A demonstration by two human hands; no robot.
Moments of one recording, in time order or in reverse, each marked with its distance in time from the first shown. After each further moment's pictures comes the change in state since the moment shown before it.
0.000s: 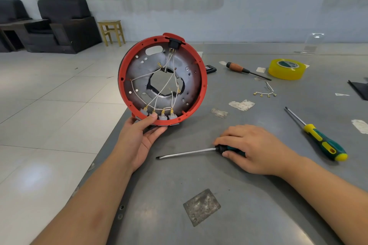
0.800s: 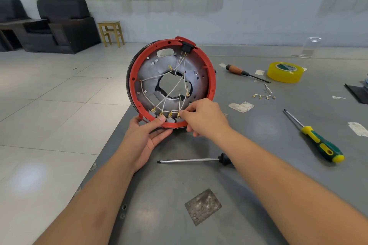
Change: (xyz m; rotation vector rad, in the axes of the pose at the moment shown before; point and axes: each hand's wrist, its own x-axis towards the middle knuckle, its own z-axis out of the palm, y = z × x) left_hand -0.002 -0.002 0.005 0.031 -0.083 -0.011; right_hand 0.133 -0.053 0.002 0.509 0.128 0.744
